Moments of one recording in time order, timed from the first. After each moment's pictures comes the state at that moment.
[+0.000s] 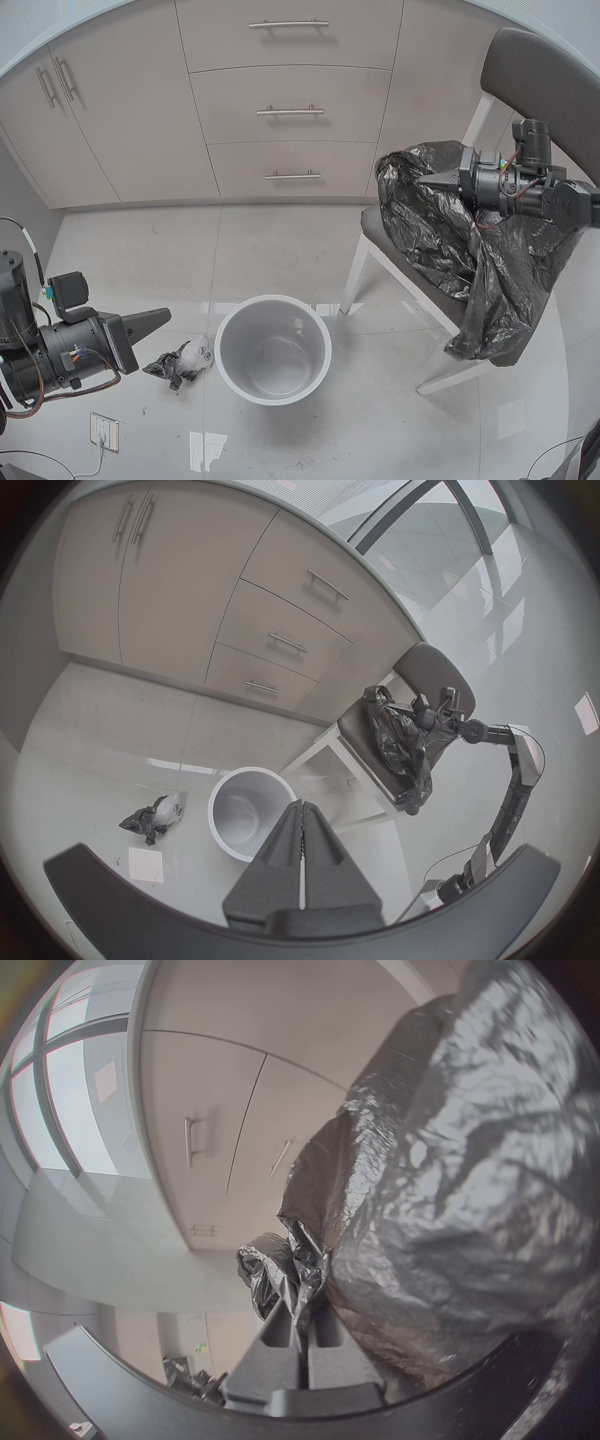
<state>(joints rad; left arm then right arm) -0.44 1.22 -0.45 -0.48 -0.18 -0.39 0.18 1.87 -1.43 -0.20 0.65 0.86</state>
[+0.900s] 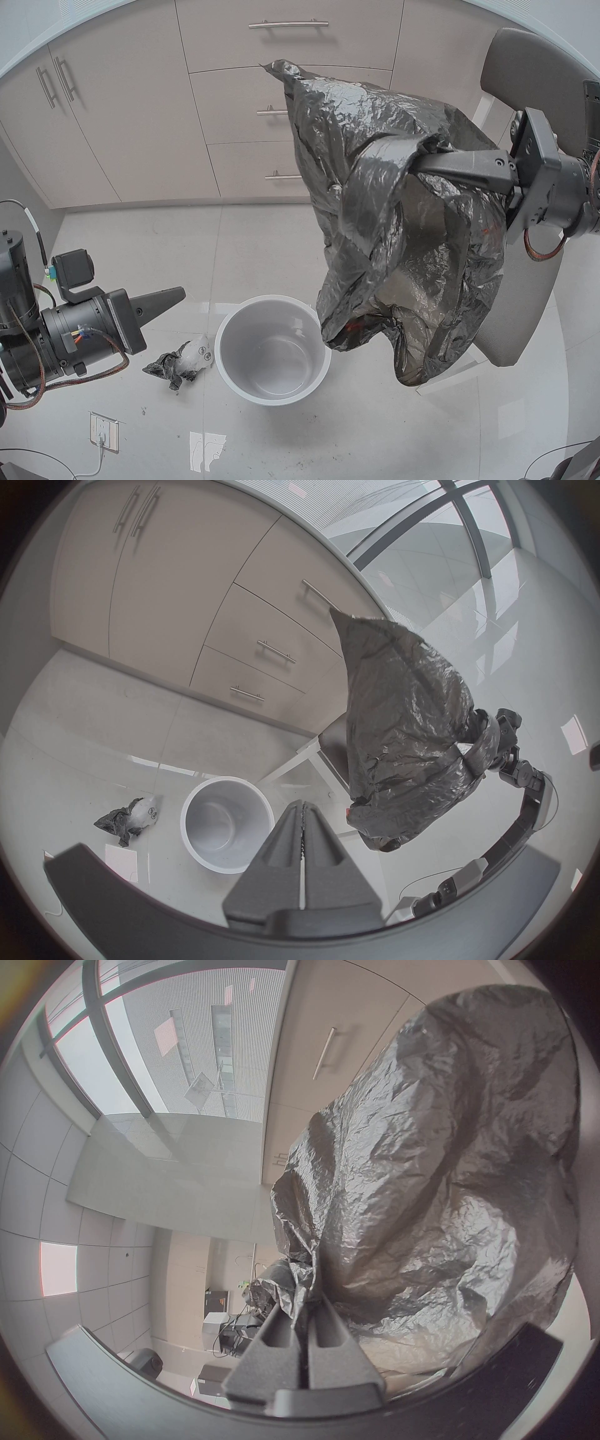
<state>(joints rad) -0.49 1.25 -0.51 -0.52 -0.18 -0.48 0.57 1.43 -1.19 -0.17 0.64 0.88</state>
